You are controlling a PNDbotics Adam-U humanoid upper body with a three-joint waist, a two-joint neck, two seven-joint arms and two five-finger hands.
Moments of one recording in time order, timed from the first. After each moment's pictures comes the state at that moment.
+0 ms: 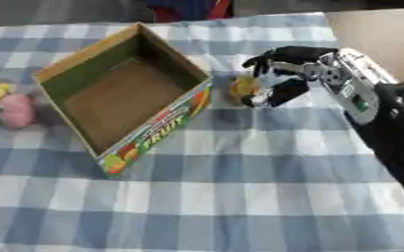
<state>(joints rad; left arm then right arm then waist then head) -0.05 0.17 0.49 -1.98 -0.09 -0.28 0.37 -0.88 -0.66 0.38 -1.15 0.68 -0.25 0.54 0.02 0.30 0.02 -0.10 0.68</state>
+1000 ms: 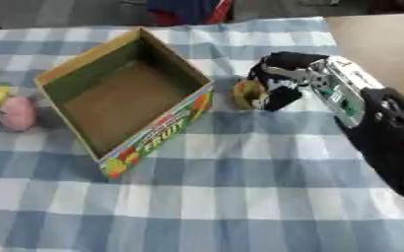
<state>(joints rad) -0.06 0.16 0.49 -1.98 -0.09 -0.28 0.36 -0.90 -0.63 0.38 -1.11 0.69 -0.23 0.44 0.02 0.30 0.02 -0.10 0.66</state>
